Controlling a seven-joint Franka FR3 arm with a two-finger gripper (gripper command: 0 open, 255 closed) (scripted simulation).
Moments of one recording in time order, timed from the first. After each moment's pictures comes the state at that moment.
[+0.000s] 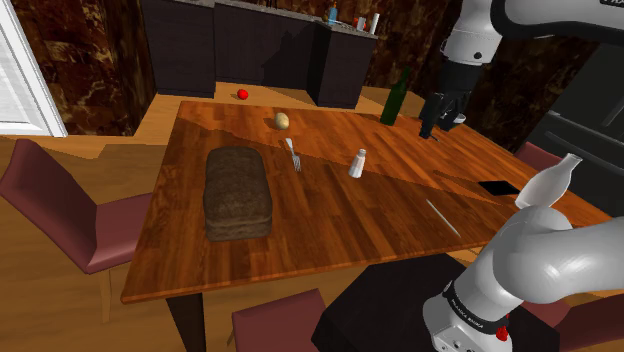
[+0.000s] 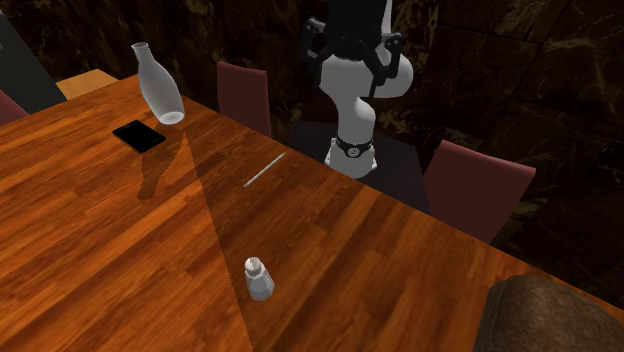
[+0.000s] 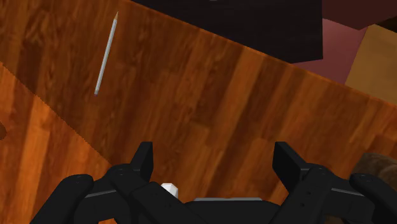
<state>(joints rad) -0.02 -0.79 -0.06 -2.34 -0.10 1.48 0.09</state>
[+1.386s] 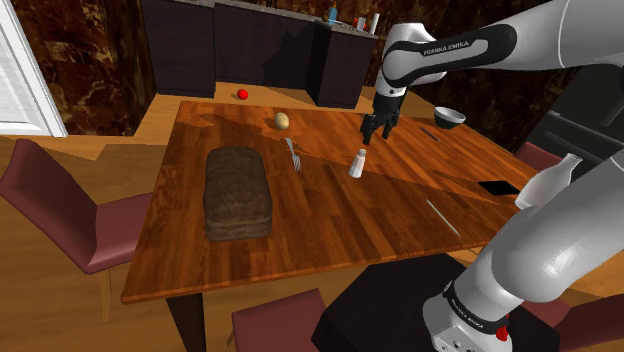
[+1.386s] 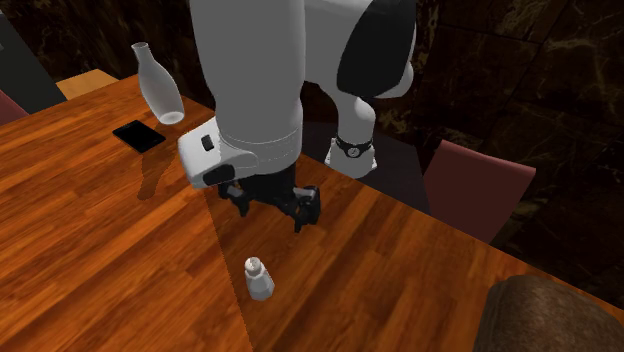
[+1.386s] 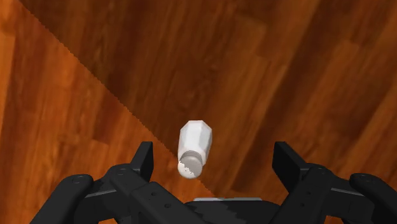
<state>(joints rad) -0.05 -0.17 -0.22 -2.20 -0.13 1.98 -0.04</state>
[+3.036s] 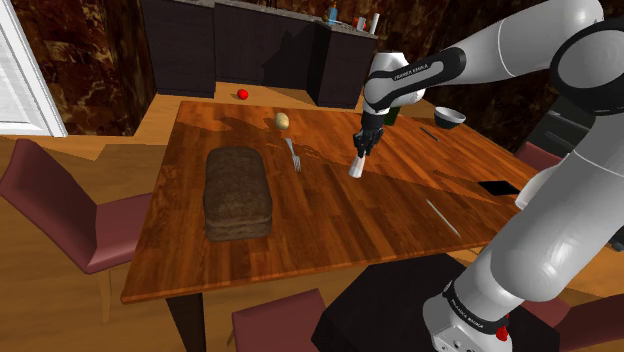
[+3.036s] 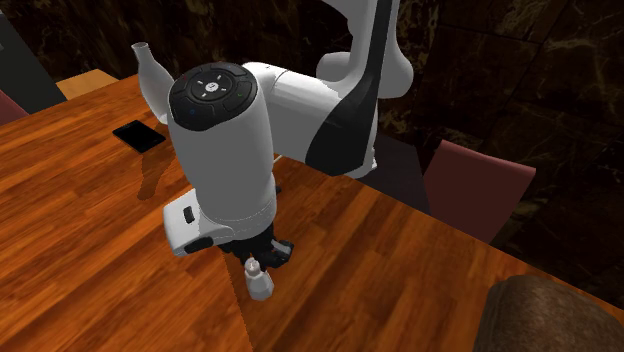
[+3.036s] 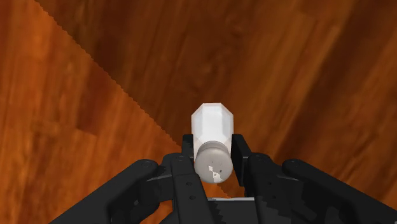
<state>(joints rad) -0.07 0.04 -0.25 -2.16 -0.10 2.16 -0.10</state>
